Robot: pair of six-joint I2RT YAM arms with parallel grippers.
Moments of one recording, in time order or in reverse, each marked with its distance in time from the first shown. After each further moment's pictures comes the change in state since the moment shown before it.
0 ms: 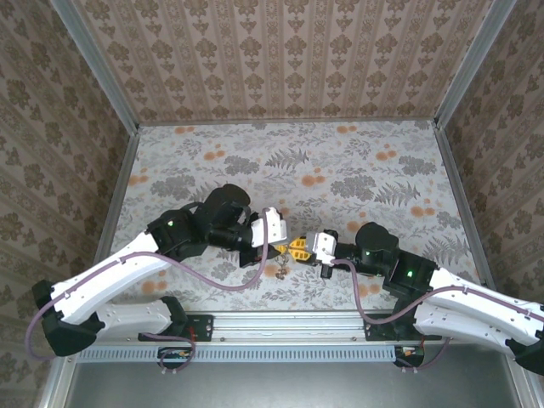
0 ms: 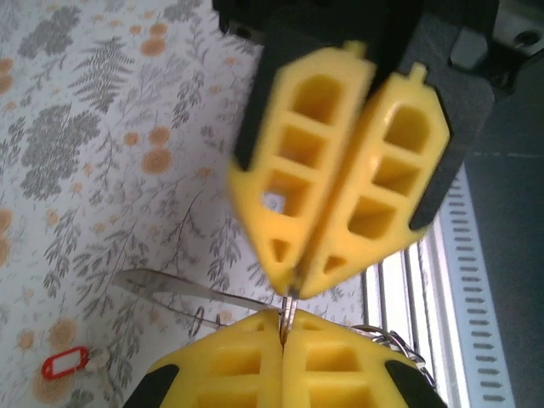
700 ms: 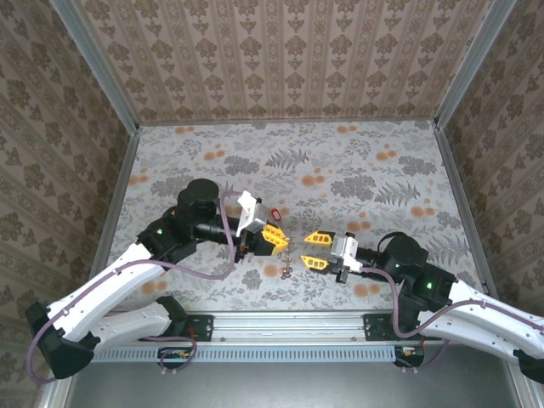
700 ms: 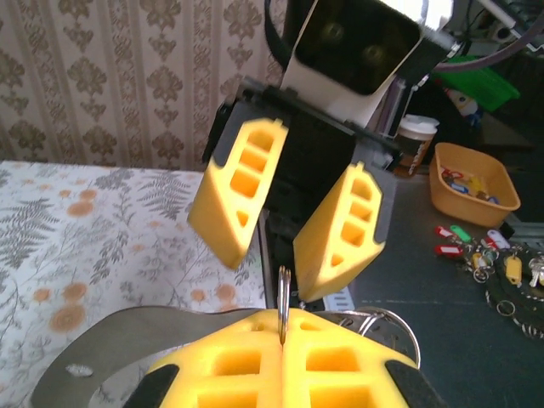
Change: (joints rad) left arm 0.178 -0.119 -0.211 0.492 0.508 -0.275; right arm 0.007 -0.191 -0.074 0.089 0.000 0.056
